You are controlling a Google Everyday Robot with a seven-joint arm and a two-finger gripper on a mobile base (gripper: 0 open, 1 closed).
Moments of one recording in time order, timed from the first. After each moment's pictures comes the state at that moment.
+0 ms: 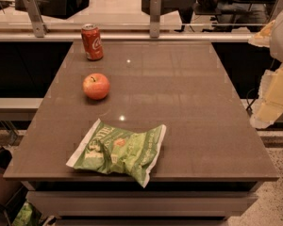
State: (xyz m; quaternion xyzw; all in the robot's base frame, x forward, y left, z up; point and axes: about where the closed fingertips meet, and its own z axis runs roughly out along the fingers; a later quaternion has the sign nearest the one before) arm 0.438 -0.212 0.992 -0.60 0.78 -0.05 0.18
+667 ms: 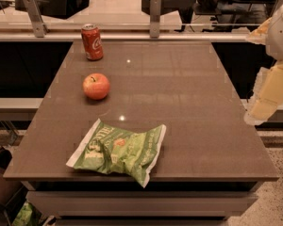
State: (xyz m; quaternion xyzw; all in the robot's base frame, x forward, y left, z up) arm 0.443 -0.205 0.994 -0.60 0.77 -0.05 0.20
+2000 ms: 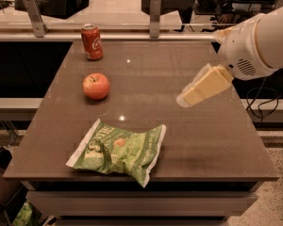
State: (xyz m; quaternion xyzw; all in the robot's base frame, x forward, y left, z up) arm 0.501 -0.126 0.981 -0.48 0.77 0.04 0.41
